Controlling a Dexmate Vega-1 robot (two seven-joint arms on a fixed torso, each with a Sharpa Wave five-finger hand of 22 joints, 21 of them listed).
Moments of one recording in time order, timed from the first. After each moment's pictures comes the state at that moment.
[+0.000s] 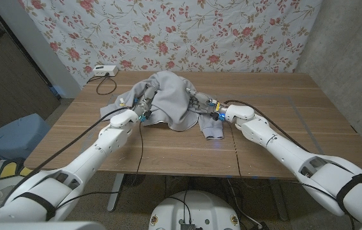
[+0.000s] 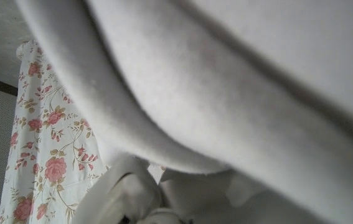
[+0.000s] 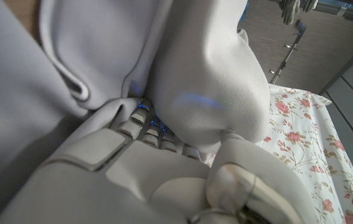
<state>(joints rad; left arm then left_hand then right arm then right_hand) 0.67 0.41 0.49 -1.12 -0.62 -0.19 -0.26 0.11 0.11 0.65 0.15 0.22 0.08 -0.01 0.17 0.17 0.10 0.07 0.17 0.18 0.08 0.06 0.16 0.17 0.12 0.18 0.33 0.14 -0.58 -0.35 -0.67 -1.15 0.55 0.13 0.46 0.36 0.19 0.09 0.16 0.27 0.08 -0.06 0.19 0.18 0.03 0.07 0.20 0.04 -0.01 0.06 0.22 0.20 0.15 0.05 0.26 0.17</state>
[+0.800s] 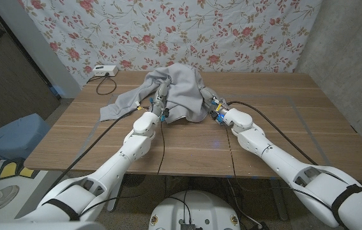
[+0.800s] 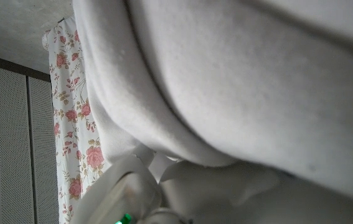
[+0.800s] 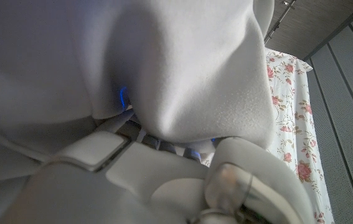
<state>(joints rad) 0.73 0.29 0.49 -1.23 -0.44 -0.32 0.03 0.13 0.12 0.71 0.13 0.21 0.01 -0.01 0.17 0.18 0.00 0.02 0.17 0.18 -0.03 0.05 0.17 0.17 0.06 0.13 0.29 0.03 -0.63 -0.30 -0.64 -1.13 0.49 0.34 0.30 0.39 0.21 0.29 0.16 0.26 0.12 -0.10 0.20 0.18 0.03 0.07 0.20 0.04 0.00 0.06 0.26 0.20 0.18 0.07 0.25 0.17</state>
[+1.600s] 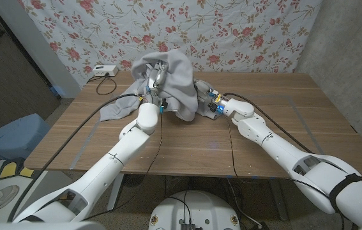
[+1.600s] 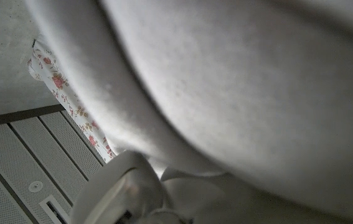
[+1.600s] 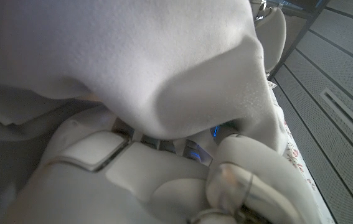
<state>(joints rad) 0.83 0.41 0.52 -1.69 0.00 0.03 0.51 0.22 0.15 0.74 0.04 0.18 0.12 -0.01 0.21 0.18 0.13 0.03 0.24 0.19 0.04 0.06 0.19 0.16 0.06 0.16 0.28 0.17 -0.55 -0.31 -0.63 -1.14 0.70 0.16 0.62 0.44 0.17 0.40 0.09 0.19 0.09 -0.08 0.18 0.17 0.03 0.07 0.20 0.04 0.14 0.09 0.27 0.20 0.53 0.18 0.37 0.18</state>
